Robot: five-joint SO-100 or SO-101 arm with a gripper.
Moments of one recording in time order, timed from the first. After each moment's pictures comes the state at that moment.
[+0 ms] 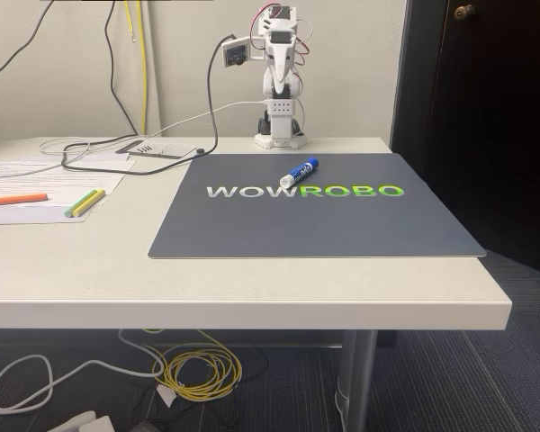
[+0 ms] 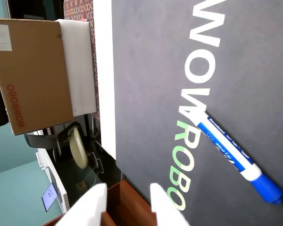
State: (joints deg) arm -9.4 154.0 127.6 62.8 -3.7
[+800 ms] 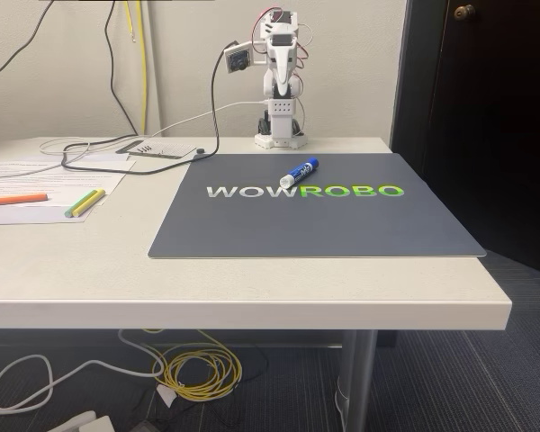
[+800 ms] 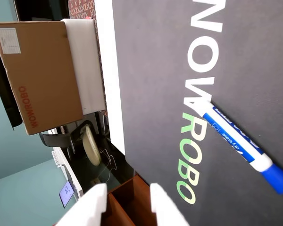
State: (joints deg) arm -11.0 158.5 131.3 60.9 1.7
